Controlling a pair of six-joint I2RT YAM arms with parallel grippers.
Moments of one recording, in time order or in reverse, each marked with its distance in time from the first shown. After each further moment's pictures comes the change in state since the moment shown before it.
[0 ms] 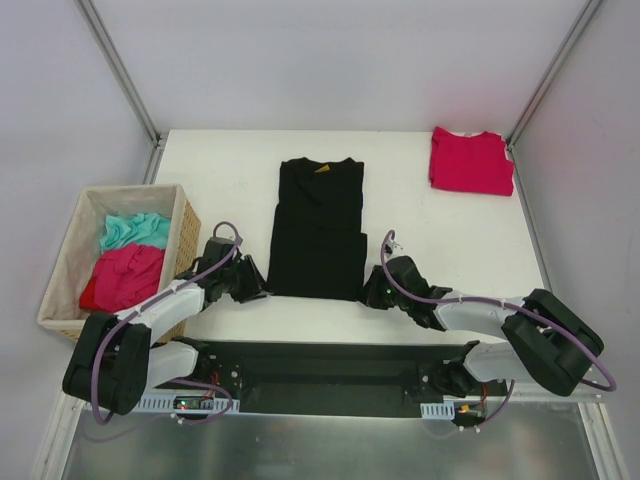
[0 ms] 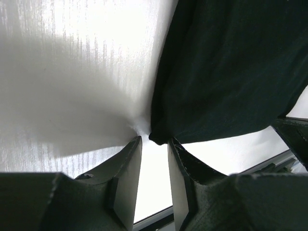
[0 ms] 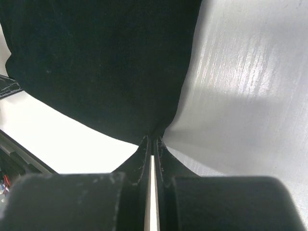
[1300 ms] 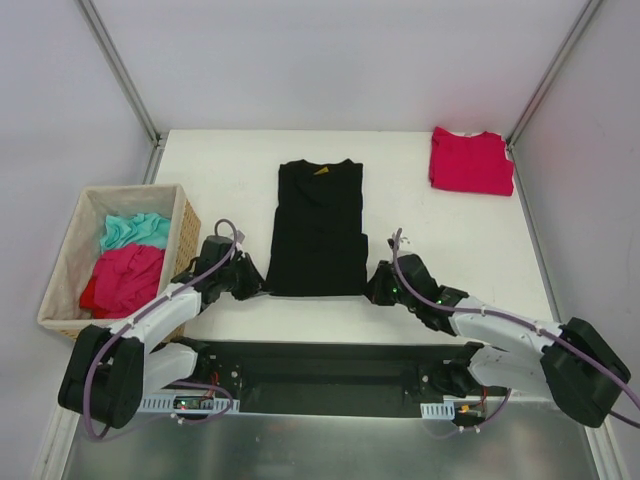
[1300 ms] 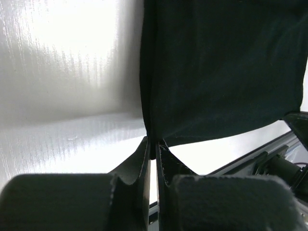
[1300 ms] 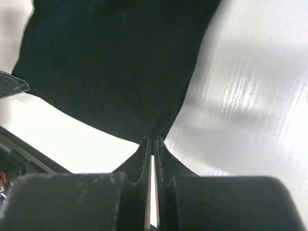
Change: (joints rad) left arm -0.001 -0.053 0.008 0.004 0.058 0.014; right arm 0.022 -0.201 0.029 -0.182 0.083 -0.072
